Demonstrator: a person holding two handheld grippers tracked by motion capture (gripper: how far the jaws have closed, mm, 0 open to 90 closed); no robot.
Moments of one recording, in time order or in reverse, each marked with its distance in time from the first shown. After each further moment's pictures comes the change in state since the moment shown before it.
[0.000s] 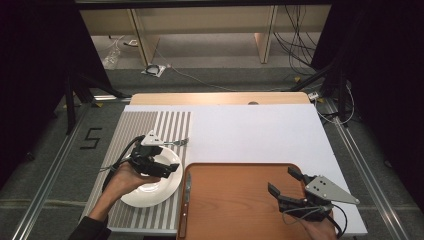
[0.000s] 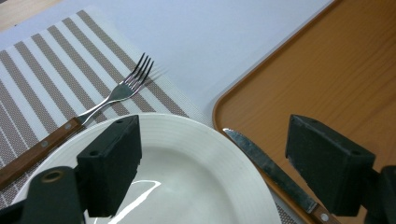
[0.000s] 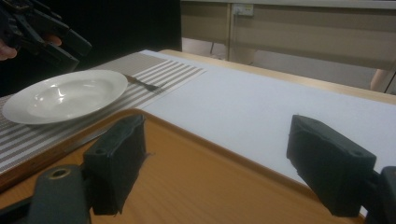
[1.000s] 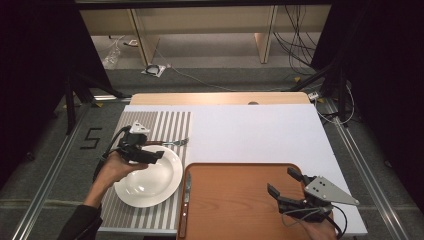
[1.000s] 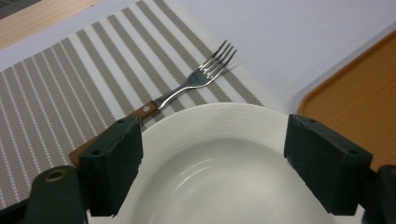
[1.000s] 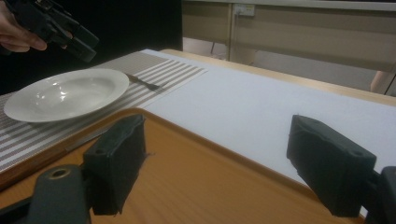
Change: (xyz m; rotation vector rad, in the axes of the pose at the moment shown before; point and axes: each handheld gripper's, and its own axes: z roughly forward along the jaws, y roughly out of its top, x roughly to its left) left arm 0.059 -0.004 0.004 0.029 0.127 -0.070; right arm 0.002 0.001 -0.001 0.002 0.001 -0.005
